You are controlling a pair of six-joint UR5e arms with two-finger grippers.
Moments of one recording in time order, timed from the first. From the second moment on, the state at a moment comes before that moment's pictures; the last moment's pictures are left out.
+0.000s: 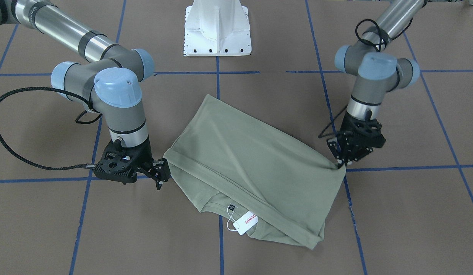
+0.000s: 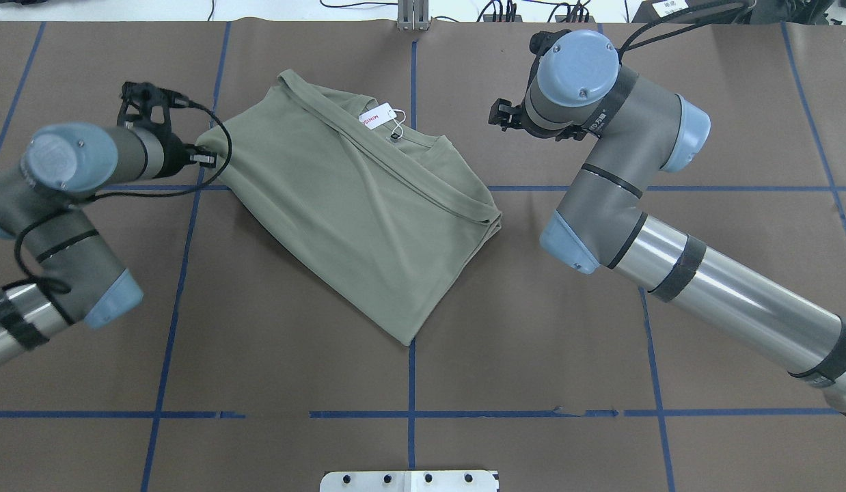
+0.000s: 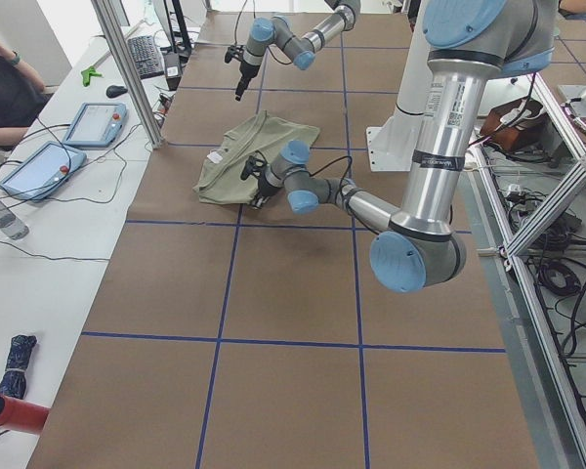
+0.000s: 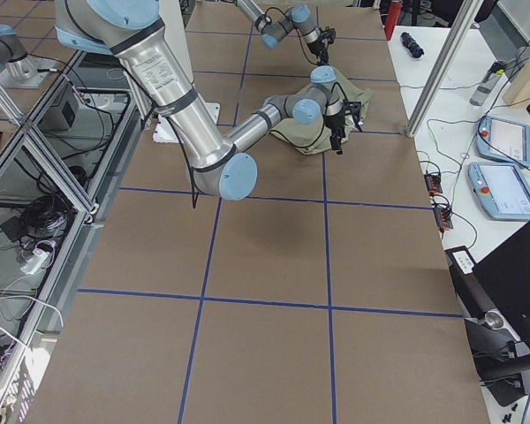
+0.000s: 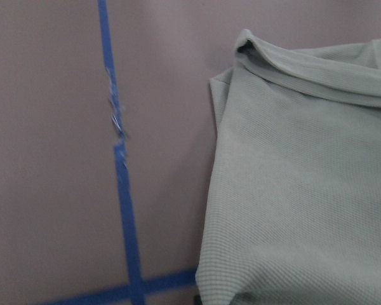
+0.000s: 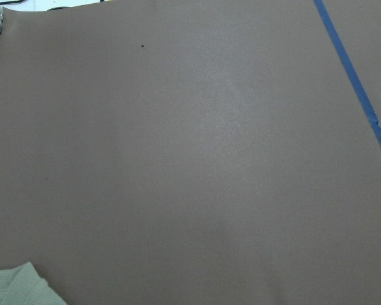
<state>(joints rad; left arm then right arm) -0.83 -2.00 -1.37 -2.30 -1.61 -0.80 0.76 -0.88 1.45 -1.36 1.70 1.25</state>
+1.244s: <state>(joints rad) -0.98 -2.19 -1.12 -2.44 -1.77 -0.67 0.62 -0.69 1.27 -1.25 1.62 1.53</state>
